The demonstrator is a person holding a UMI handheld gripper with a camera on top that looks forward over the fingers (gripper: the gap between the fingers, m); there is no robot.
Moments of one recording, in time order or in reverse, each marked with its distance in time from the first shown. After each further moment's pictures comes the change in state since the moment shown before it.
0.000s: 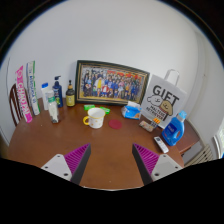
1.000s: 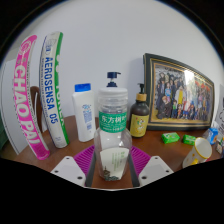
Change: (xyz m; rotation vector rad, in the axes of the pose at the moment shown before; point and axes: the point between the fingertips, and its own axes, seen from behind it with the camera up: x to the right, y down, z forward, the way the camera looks) arm -0.366 -0.108 0.267 0.268 -0.388 -0.010
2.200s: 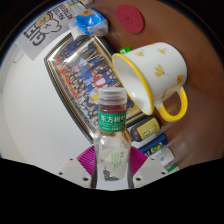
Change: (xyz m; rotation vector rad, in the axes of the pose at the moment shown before) arm 0.160 -0.115 -0.067 0.243 -0.494 2.075
